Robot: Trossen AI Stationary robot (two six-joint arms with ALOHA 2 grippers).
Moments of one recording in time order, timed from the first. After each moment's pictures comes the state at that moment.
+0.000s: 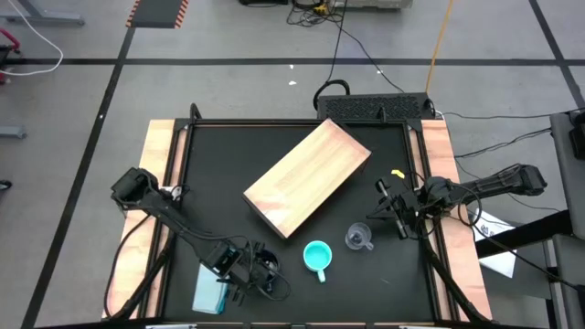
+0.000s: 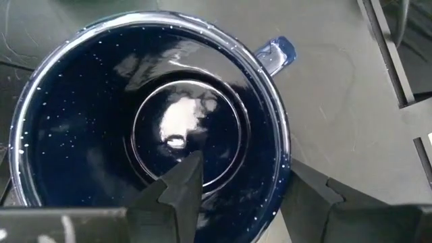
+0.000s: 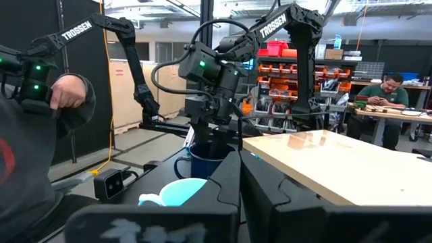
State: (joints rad) left arm -0.62 1.78 1.24 -0.65 -0.05 -0.26; right arm 0.15 0.41 0.01 0.53 -0.21 -0.01
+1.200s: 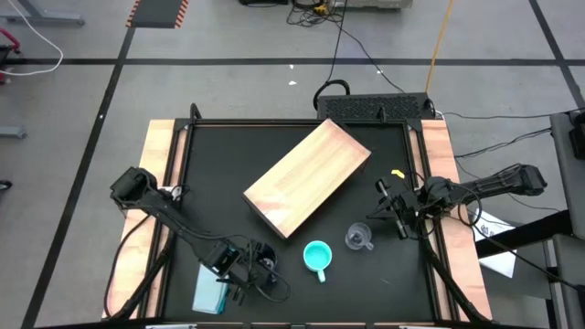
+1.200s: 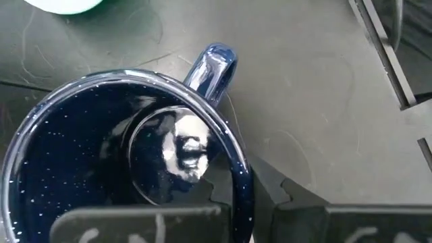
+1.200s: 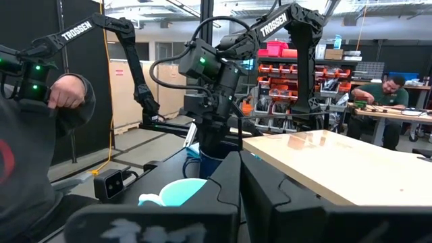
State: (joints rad) left arm -0.62 1.78 1.25 -0.64 -0.05 -0.21; right arm 0.15 0.41 0.01 0.53 -0.21 -0.01
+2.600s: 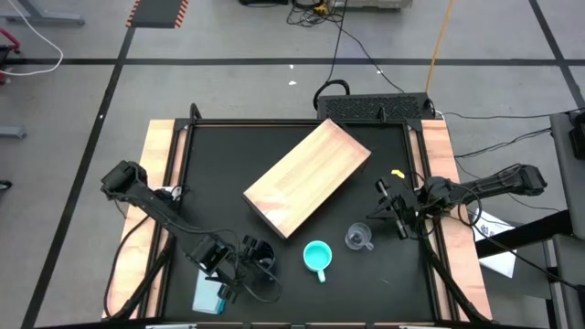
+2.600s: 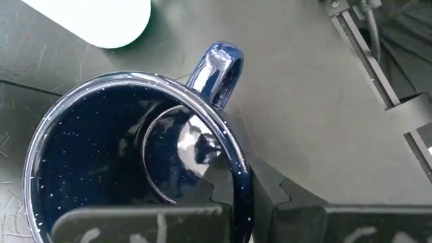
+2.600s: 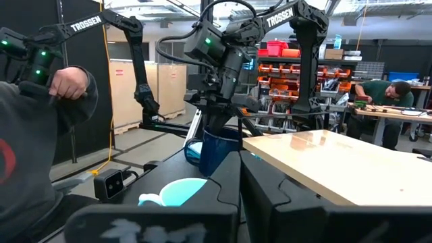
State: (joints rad) left arm -0.64 1.67 1.25 -0.68 -0.15 -0.16; right arm 0.15 0.41 0.01 0.53 -0.21 -0.01
